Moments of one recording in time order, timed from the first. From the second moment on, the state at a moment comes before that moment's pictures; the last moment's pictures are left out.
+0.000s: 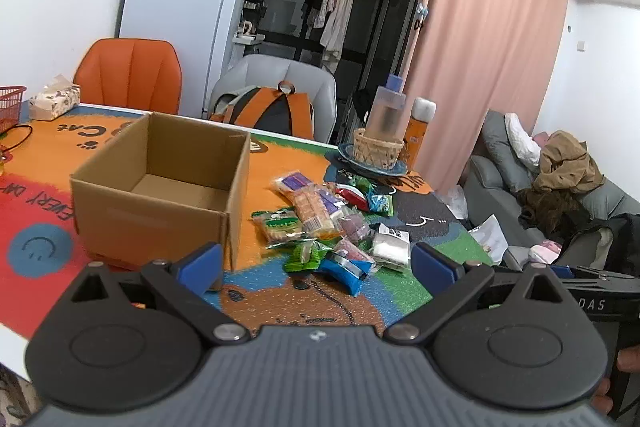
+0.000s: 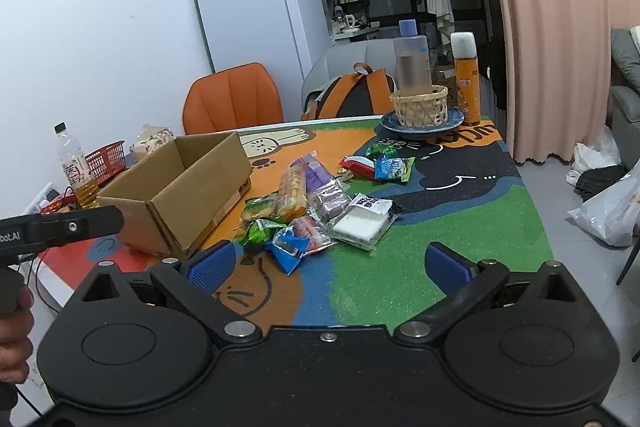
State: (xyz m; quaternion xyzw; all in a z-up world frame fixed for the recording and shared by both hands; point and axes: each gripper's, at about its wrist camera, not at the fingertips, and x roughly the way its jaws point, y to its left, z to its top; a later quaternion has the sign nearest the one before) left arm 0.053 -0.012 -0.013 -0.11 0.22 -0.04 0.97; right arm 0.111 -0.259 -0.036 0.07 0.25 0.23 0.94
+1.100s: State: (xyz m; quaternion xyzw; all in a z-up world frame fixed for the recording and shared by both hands) left arm 0.177 -0.035 -0.064 -0.15 0.30 0.03 0.94; right arm 0.248 -0.229 -0.089 0.08 0.34 0.21 0.92
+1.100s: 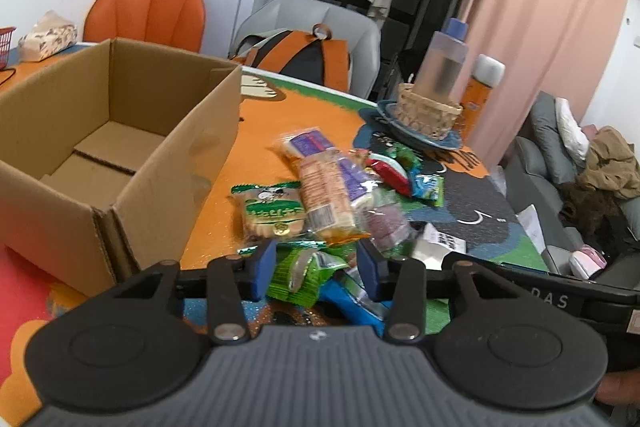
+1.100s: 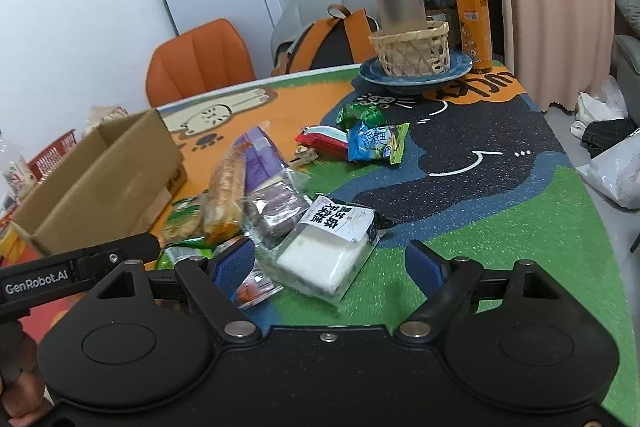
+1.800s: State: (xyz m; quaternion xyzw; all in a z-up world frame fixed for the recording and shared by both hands) left arm 0.189 -0.038 -0.096 -0.15 0.33 0.04 0.93; right arm 0.267 -0.207 -0.108 0.04 0.35 0.19 0.92
